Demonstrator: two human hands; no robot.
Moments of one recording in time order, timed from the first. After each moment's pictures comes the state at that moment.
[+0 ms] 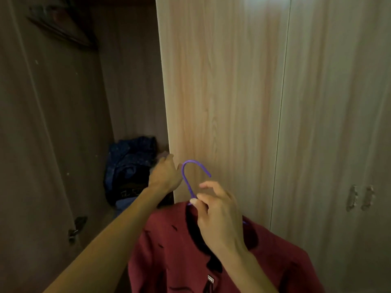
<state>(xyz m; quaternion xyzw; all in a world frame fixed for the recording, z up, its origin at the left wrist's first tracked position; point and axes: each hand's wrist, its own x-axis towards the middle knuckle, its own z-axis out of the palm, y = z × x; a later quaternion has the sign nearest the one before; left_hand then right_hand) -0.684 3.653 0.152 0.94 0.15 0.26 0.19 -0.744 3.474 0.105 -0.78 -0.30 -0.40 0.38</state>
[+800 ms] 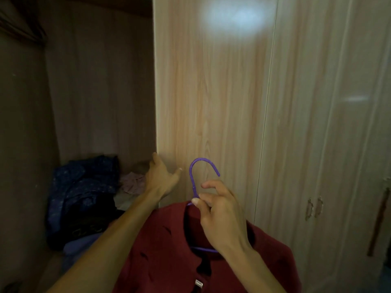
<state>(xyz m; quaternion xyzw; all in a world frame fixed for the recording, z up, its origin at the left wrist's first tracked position) -0.597 3.702 0.189 0.88 0.07 0.30 0.35 -0.700 3.533 0.159 -0.82 -0.21 -0.43 0.31</state>
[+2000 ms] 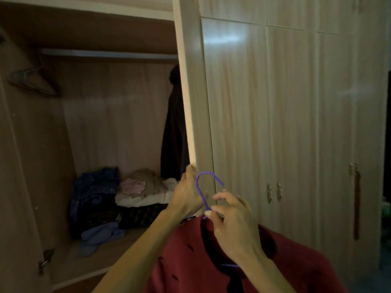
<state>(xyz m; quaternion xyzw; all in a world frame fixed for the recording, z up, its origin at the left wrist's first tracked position) -0.835 3.435 0.195 0.91 -0.12 0.28 0.28 -0.895 3.299 0.145 -0.81 -0.21 -0.44 0.33</state>
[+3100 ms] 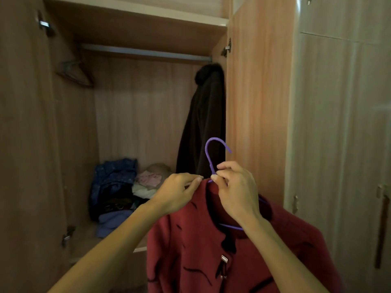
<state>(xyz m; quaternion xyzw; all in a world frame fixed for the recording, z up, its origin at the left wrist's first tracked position) -0.882 3.503 0.215 0.91 -0.18 0.32 0.20 -0.865 3.326 0.209 -0.78 -0.26 -0.45 0.34</state>
